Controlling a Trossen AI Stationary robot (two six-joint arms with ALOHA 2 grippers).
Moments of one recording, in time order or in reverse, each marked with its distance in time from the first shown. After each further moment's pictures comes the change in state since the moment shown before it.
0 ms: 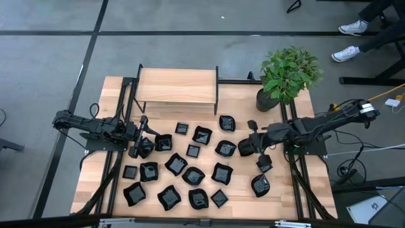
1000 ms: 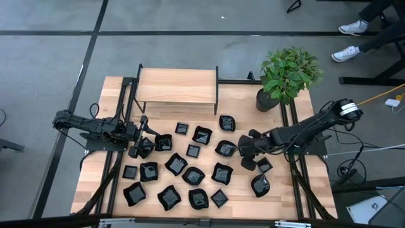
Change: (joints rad) left arm 0.000 0.000 0.000 0.000 0.002 0.000; right arm 0.041 0.411 0.076 -0.255 0.107 0.709
